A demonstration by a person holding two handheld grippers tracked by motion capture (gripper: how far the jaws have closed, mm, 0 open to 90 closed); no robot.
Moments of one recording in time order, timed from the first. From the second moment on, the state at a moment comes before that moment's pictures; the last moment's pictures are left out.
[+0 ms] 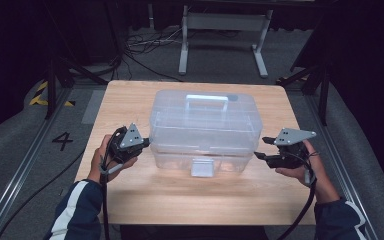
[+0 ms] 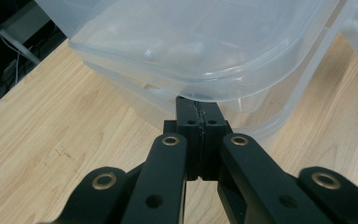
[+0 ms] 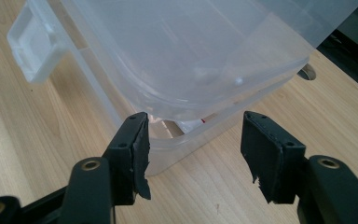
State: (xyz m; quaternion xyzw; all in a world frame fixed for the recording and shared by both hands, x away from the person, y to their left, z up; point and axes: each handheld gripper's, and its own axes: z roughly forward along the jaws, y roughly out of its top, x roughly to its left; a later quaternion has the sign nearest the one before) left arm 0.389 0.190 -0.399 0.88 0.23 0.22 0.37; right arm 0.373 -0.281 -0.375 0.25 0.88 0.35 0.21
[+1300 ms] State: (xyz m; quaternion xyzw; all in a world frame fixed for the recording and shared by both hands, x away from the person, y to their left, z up) left arm 0.387 0.196 -0.417 0.88 0.24 0.21 0.35; right arm 0.373 -0.267 -0.398 0.25 0.90 0.32 0.18
